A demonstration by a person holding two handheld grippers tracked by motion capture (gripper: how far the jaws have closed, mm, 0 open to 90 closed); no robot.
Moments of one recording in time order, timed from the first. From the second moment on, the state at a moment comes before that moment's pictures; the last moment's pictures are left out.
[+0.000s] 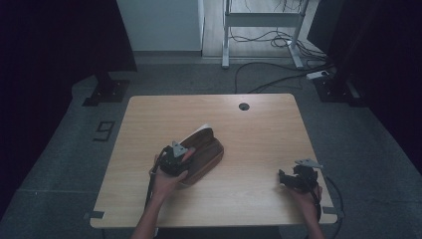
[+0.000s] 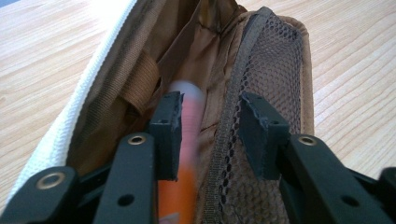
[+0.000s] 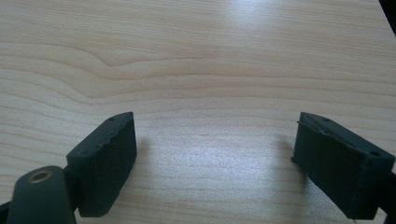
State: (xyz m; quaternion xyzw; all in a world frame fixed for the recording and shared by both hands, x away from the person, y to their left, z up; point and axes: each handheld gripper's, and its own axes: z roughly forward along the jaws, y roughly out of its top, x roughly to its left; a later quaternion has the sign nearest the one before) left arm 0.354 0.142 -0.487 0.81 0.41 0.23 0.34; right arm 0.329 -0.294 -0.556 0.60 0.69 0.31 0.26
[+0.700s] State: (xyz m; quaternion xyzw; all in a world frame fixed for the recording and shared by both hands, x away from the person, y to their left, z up) left arm 0.323 0.154 -0.473 0.79 0.40 0.21 0.40; right arm 0.329 -0.294 -0.556 0.60 0.69 0.31 0.26
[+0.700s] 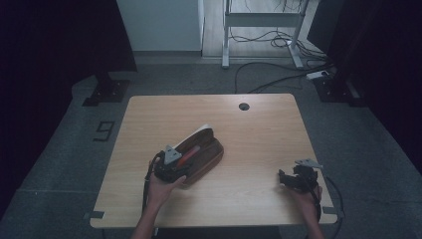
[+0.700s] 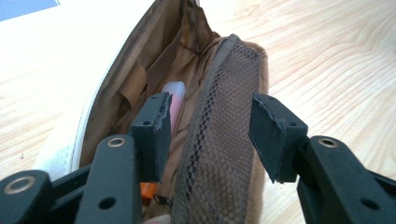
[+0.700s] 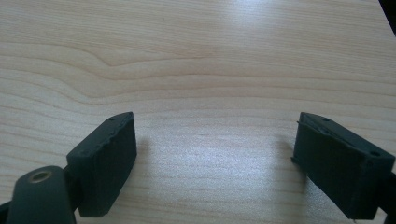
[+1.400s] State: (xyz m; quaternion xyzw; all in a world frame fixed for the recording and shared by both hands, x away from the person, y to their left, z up) left arm 0.286 0.195 -0.495 0.76 0.45 0.19 0.44; right arm 0.329 -0.294 -0.556 0.60 0.69 0.31 0.26
